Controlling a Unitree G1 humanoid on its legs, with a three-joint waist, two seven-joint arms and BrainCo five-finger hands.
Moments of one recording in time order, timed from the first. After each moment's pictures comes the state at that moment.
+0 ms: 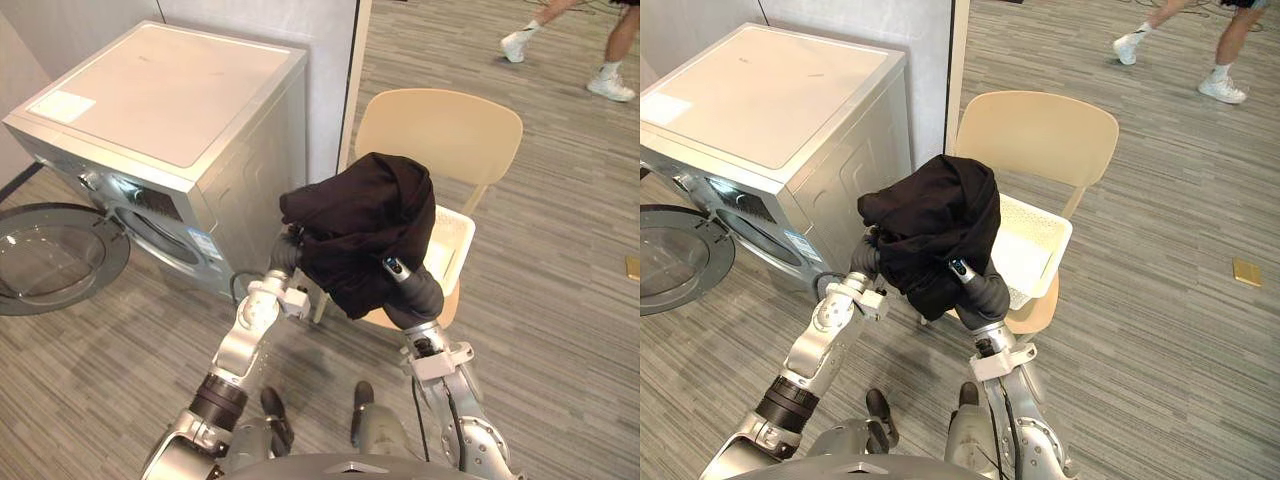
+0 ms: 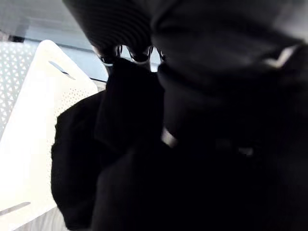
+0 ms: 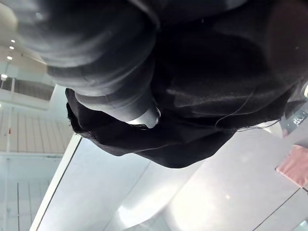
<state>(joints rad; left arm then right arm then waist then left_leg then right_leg) -0.25 0.01 -0.37 0.08 -0.39 -0.04 0.08 0.23 -0.24 0.29 -0.56 1.05 -0.09 0.17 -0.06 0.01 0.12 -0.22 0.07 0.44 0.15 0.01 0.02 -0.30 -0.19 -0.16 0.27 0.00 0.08</state>
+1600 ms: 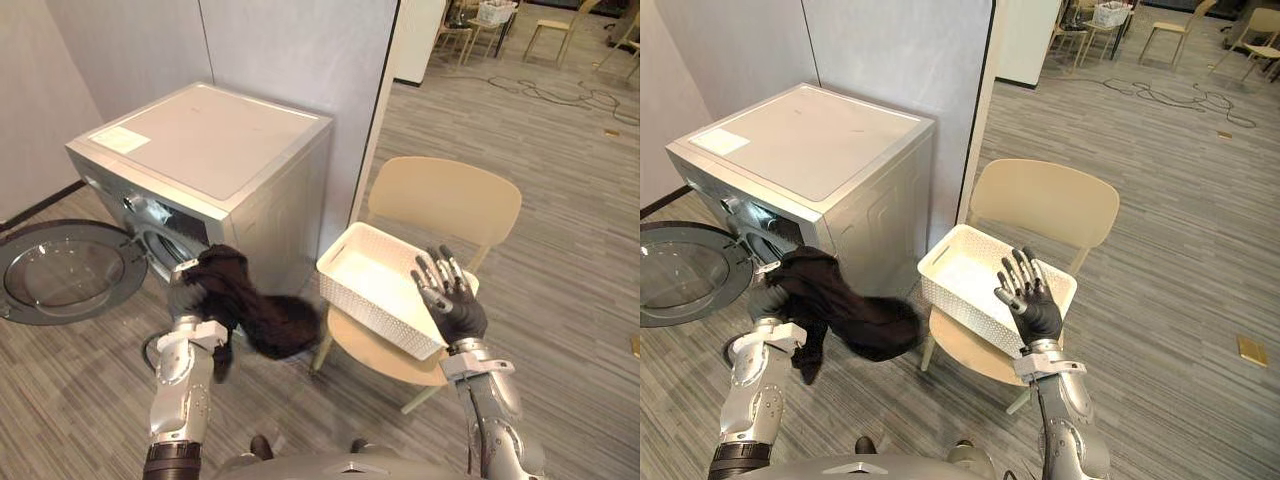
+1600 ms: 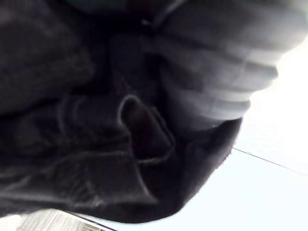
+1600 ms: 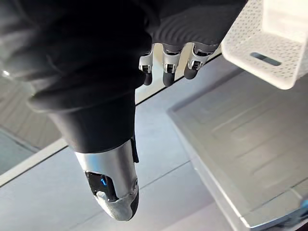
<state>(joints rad) 0.09 0.00 0.12 -0.03 -0.39 -0.09 0.10 0.29 -0.22 -0.06 -0.19 0.75 -0.01 0.23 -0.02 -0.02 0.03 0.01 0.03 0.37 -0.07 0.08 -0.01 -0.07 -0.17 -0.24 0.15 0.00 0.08</state>
